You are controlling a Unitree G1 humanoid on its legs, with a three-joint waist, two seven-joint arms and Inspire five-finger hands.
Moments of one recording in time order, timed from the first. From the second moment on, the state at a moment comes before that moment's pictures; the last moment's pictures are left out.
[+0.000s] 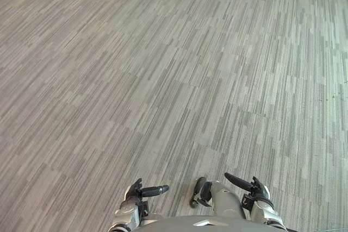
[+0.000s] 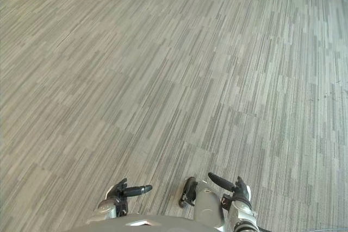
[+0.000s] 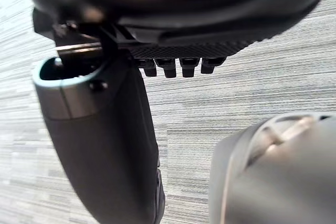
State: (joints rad) left arm -0.01 0.02 0.14 1.04 -0.07 -0.04 0.07; right arm 0.01 -0.06 -0.35 1.06 0.12 -0.01 -0.16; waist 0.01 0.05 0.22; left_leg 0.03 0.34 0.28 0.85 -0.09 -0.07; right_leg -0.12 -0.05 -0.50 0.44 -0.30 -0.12
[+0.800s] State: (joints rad) left arm 0.02 0.08 0.13 1.05 -0.12 -0.05 0.08; right arm -0.01 -0.05 -0.33 1.06 0.08 -0.01 -0.15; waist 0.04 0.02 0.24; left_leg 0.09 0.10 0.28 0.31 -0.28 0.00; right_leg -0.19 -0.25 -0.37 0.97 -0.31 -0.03
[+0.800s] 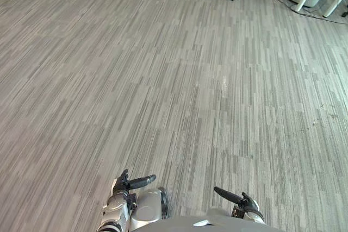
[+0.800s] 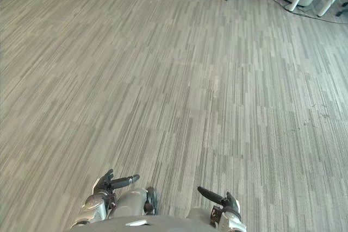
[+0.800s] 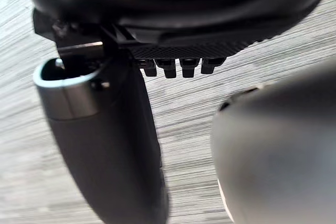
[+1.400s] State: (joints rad) left arm 0.02 0.04 0.16 0.97 -0.07 -0.07 0.07; right arm 0.05 -0.06 -0.36 1.07 0.08 -0.01 -0.16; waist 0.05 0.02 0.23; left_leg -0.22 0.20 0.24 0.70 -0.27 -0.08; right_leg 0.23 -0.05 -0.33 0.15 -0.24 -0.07
